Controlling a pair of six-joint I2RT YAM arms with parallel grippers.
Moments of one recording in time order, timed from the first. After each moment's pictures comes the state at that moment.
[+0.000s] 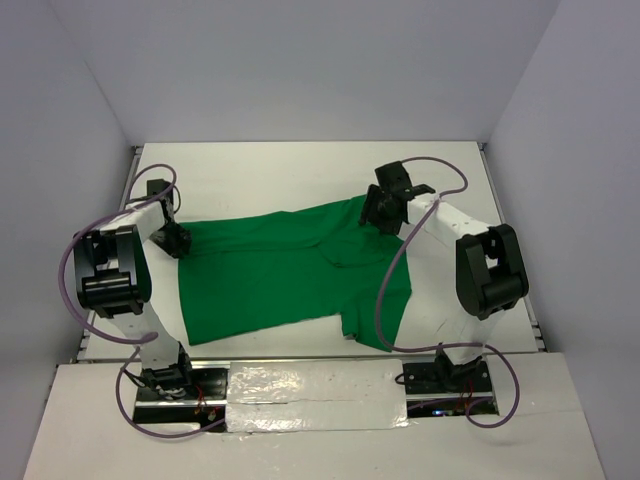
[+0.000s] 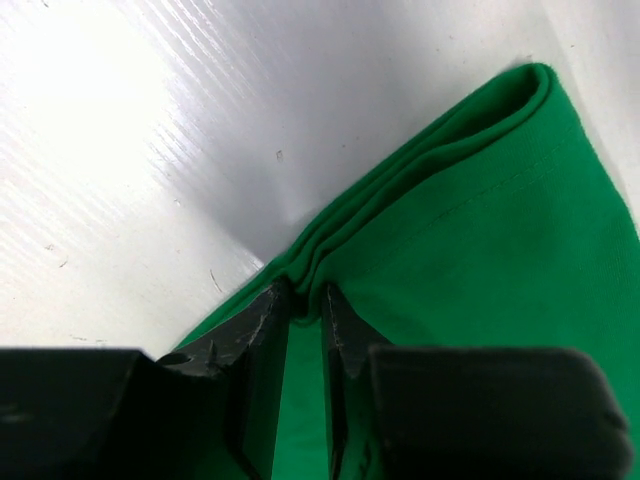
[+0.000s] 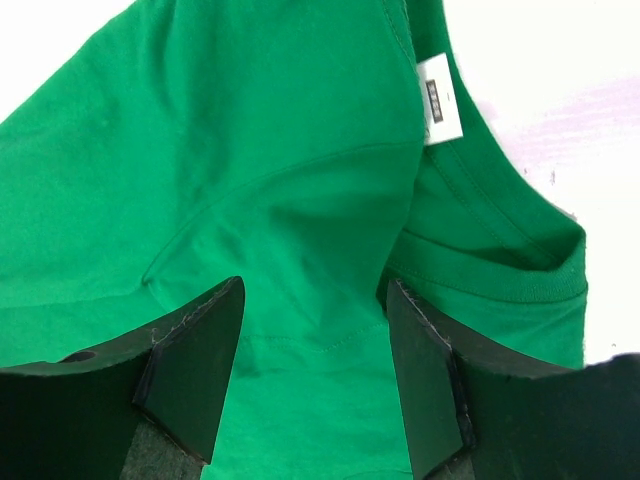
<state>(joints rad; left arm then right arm) 0.17 1.79 1.14 -0.64 -0.19 -0.80 0.33 1.74 1.23 -0.48 0.04 0.63</state>
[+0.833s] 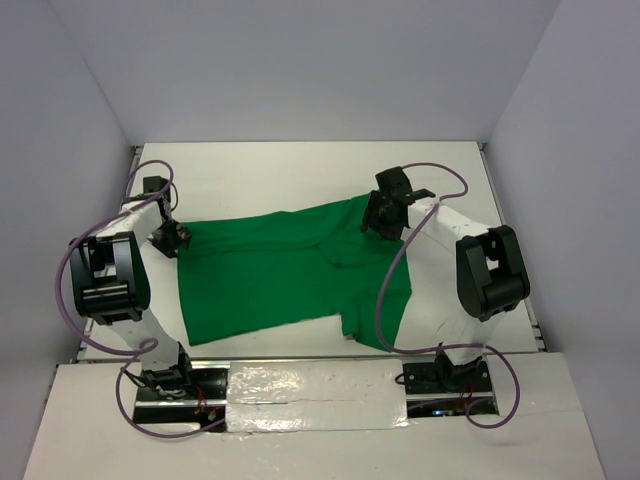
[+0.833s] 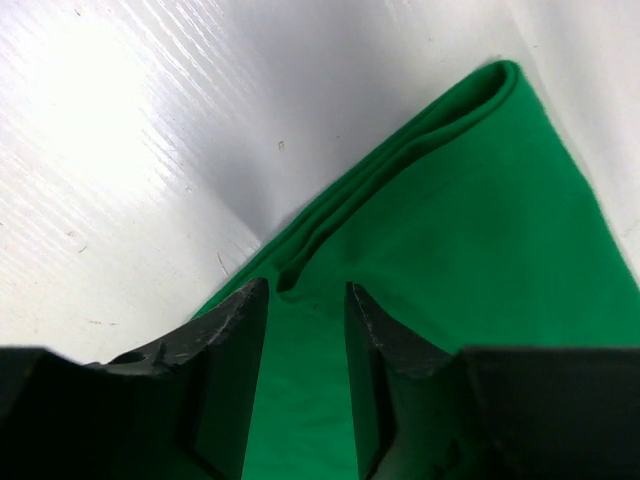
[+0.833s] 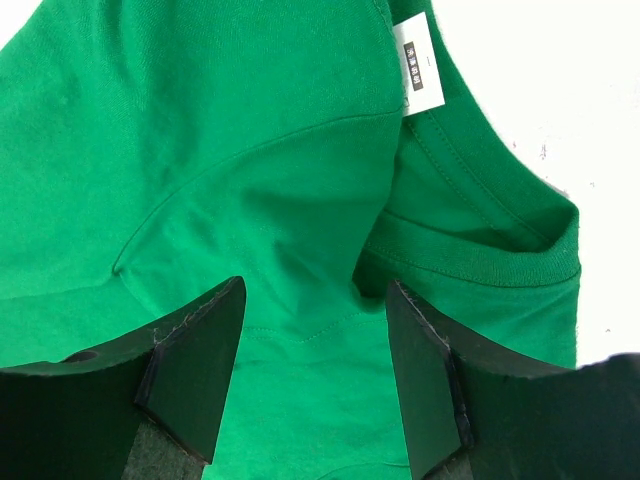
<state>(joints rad) 0.17 1.73 1.14 -0.66 -0.19 -0.79 0.33 1.72 1.17 -0.47 0.04 0.63</state>
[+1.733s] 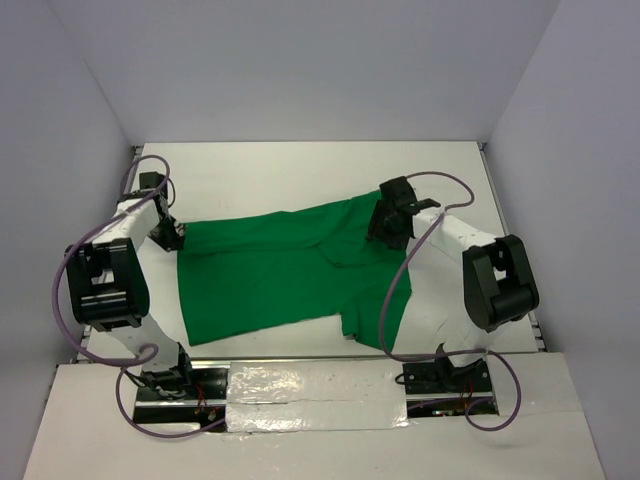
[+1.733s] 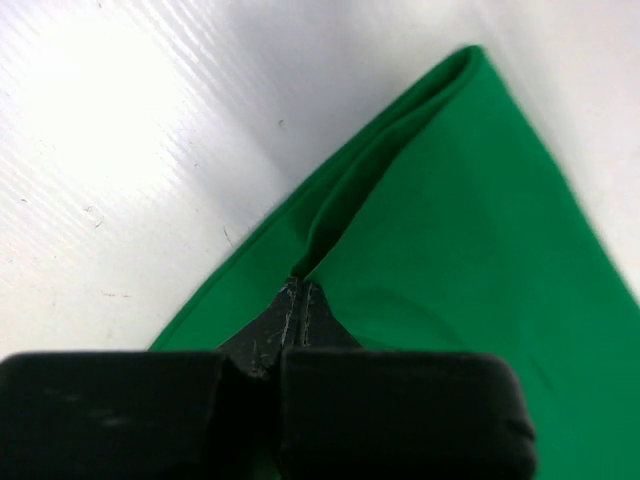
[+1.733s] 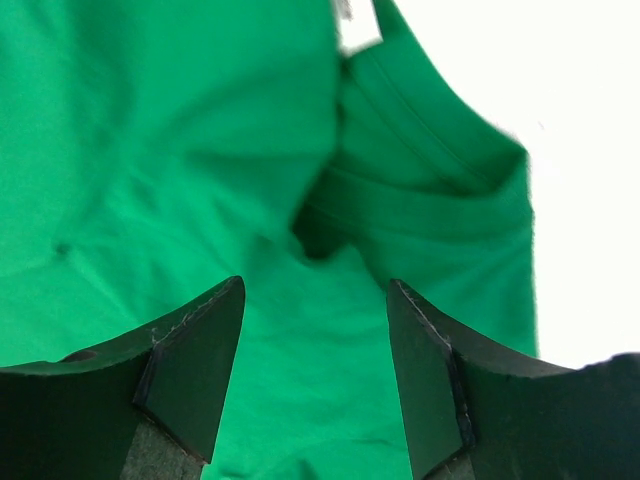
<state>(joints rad) 0.17 1.70 1.16 -0.71 -0.19 -0.78 0.33 1.65 1.08 -0.46 0.07 0.62</state>
